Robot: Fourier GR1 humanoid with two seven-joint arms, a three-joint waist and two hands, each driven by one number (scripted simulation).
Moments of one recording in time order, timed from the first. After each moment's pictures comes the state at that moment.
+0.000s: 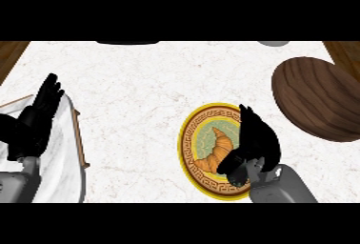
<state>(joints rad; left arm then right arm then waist) -0.16 0.46 -0.09 -1.51 0.20 0.26 0.09 -0.32 -0.14 0.44 -1.66 0.70 0.19 1.21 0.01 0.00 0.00</state>
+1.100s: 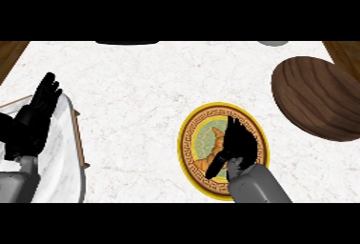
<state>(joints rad) -0.16 0.43 -0.04 -1.52 0.16 0.22 0.11 -0.31 -0.01 0.42 -1.40 0.79 0.14 1.15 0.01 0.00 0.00</state>
